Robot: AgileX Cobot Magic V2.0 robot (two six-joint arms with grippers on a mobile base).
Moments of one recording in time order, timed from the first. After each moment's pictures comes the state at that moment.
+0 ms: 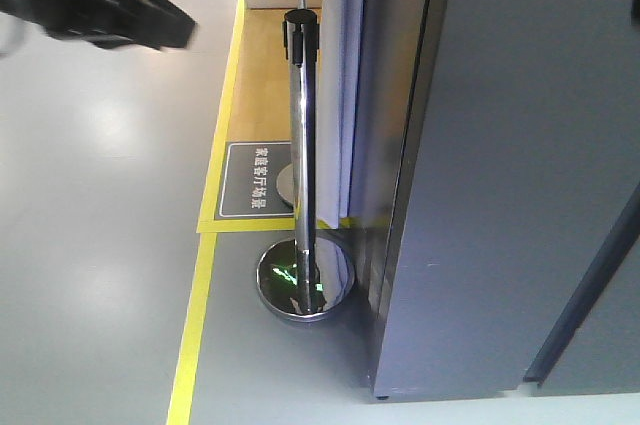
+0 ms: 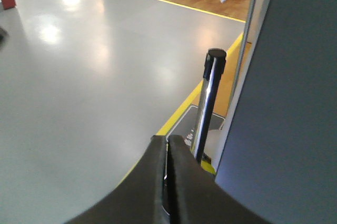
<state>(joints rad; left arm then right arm) -0.35 1.45 -1.75 -0.39 1.15 0.37 -0.13 0.91 -1.21 0.79 0.91 -0.80</state>
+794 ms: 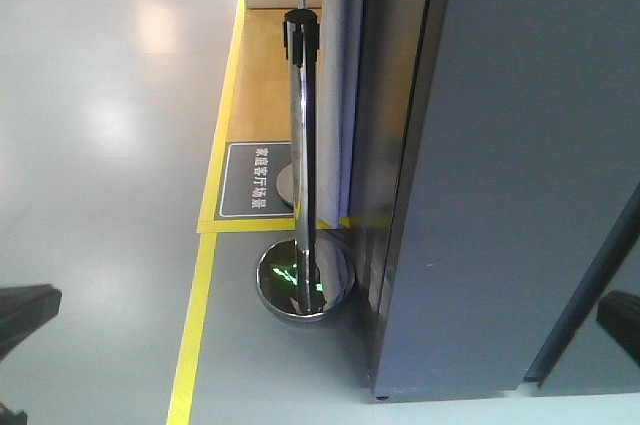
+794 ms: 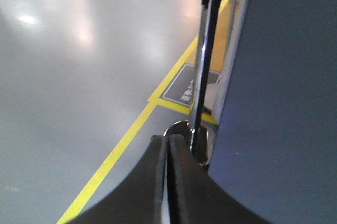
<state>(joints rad) -0.35 0.63 -0.57 -0.33 0.59 0.36 -0.13 0.40 -0.52 0.77 0.80 -0.83</state>
